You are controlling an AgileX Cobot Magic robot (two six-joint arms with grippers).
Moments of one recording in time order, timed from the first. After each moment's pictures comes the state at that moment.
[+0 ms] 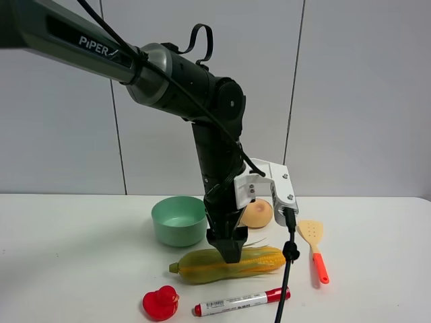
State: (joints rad) left arm -0.74 2.30 -1.83 -0.07 0.91 0.86; right arm -0.04 0.00 -0.49 0.02 1.07 0.04
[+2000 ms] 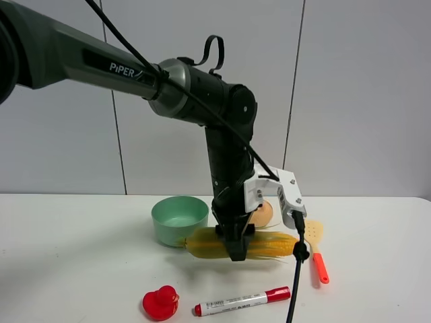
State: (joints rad) left arm -0.74 2.39 -1.99 -0.10 1.03 0.87; right arm -0.04 0.00 -0.49 0.02 1.07 0.04
